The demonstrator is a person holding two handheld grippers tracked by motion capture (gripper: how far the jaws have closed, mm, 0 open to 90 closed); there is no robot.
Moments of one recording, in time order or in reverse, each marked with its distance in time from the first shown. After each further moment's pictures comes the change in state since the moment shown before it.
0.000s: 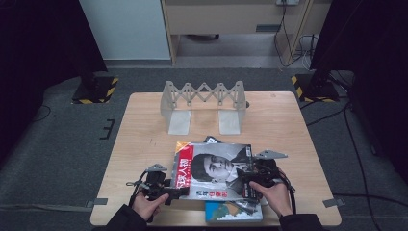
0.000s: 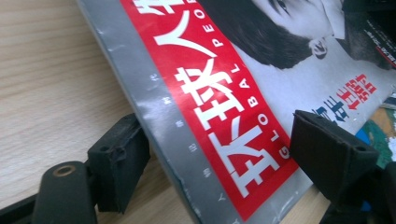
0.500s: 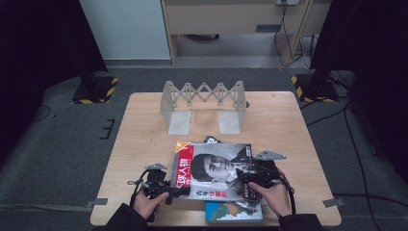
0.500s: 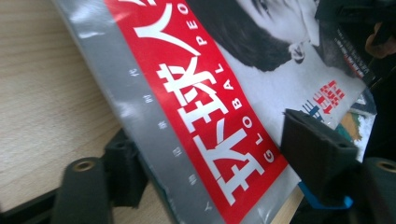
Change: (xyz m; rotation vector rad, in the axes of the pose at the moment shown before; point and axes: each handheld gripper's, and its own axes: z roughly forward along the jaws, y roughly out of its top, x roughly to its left) left arm 0.003 0.003 0.000 0.003 -0.088 -0.061; right arm 0.002 -0.001 0.001 -0.008 -0.019 -0.028
